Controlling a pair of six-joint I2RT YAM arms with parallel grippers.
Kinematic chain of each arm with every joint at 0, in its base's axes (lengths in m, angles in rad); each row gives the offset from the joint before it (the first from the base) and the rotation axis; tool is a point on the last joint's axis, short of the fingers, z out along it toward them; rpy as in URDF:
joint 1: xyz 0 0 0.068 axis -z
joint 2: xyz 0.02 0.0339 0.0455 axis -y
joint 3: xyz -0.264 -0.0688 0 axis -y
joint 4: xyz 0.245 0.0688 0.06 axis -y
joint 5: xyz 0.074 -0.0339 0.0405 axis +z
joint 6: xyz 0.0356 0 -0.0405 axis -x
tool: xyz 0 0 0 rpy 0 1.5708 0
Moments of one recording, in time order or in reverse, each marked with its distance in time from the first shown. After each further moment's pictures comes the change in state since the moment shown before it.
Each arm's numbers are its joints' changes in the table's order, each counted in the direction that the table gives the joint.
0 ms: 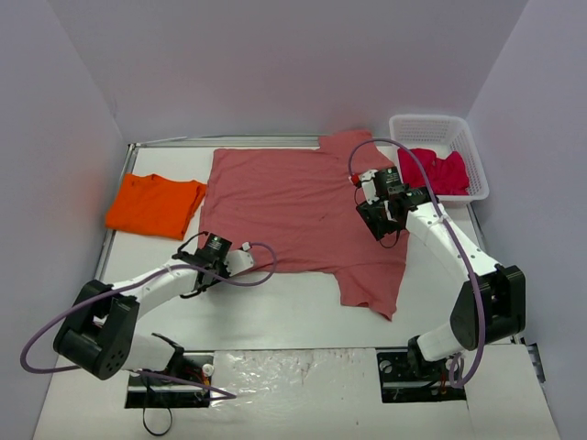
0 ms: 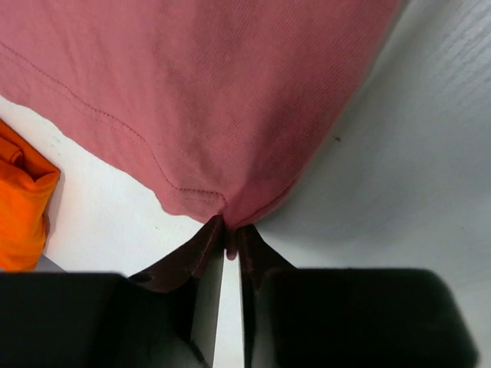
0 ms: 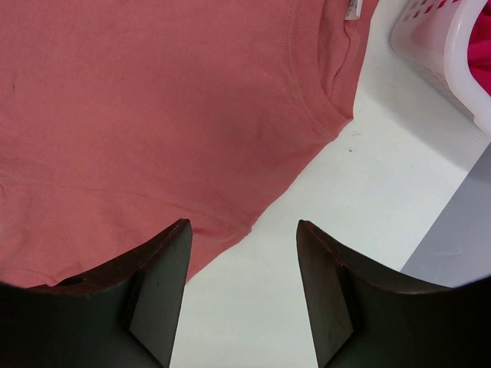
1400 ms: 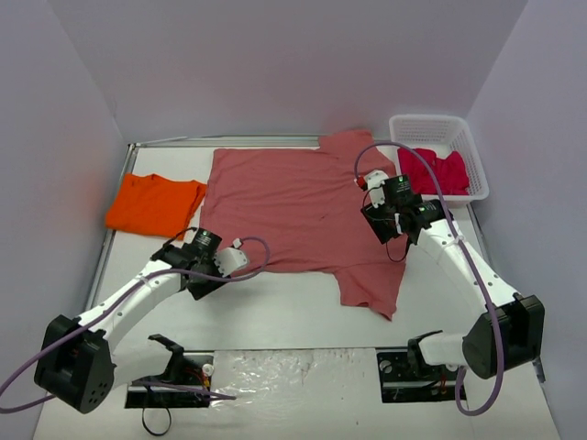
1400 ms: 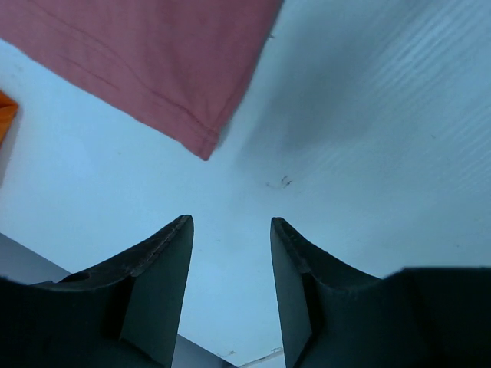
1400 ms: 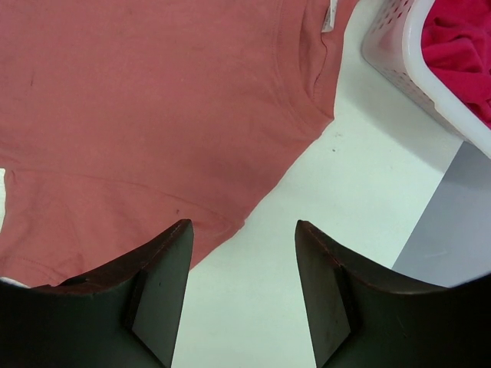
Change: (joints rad) left arm -0.034 0.181 0.163 -0.422 -0.146 0.130; right arm -0.008 0.166 -0.088 0.049 0.008 0.026
